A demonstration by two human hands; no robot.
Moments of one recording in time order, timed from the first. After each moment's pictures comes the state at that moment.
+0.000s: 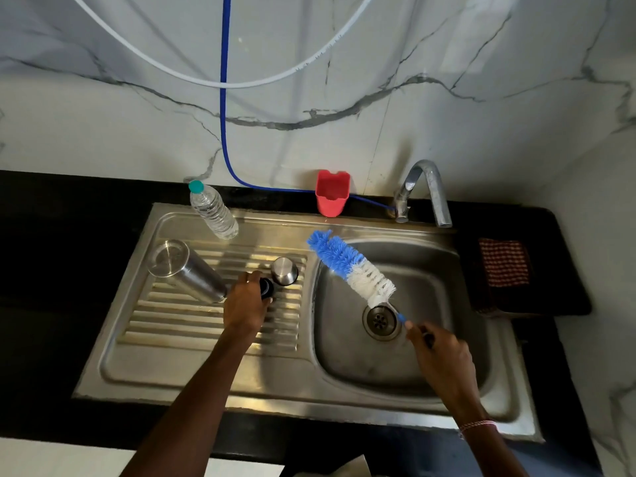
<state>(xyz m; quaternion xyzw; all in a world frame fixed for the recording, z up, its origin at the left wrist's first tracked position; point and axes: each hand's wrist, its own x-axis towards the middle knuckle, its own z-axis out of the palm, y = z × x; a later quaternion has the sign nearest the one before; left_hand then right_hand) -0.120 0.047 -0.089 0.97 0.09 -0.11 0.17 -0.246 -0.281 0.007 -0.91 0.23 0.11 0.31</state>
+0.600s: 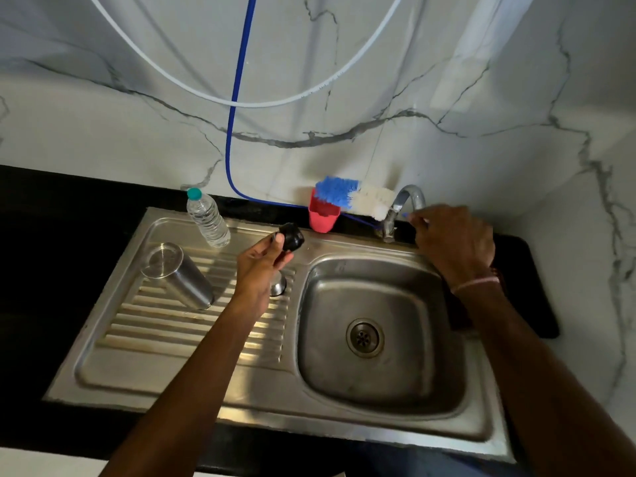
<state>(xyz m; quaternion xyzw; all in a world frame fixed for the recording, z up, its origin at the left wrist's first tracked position) -0.085 -0.016 0.010 0.50 0.20 -0.04 0.84 -0.084 -0.295 0.141 -0.99 0.11 -0.04 0.01</state>
